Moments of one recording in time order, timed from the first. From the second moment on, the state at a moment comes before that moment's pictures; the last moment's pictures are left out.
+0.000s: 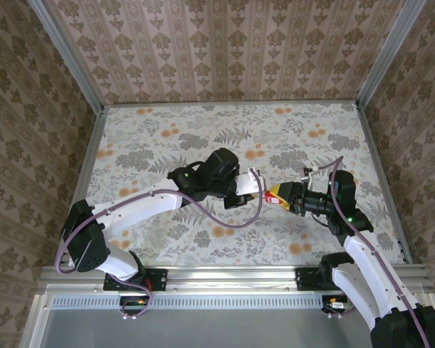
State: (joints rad) left arm -1.02 1.48 1.20 -0.45 0.29 0.49; right arm 0.10 0.72 0.46 -0.17 -0.96 1.05
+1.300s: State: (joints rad) left arm -1.00 1.39 1.12 -0.42 0.15 0.45; right arm 0.05 0.72 0.48 -0.19 -0.99 1.03
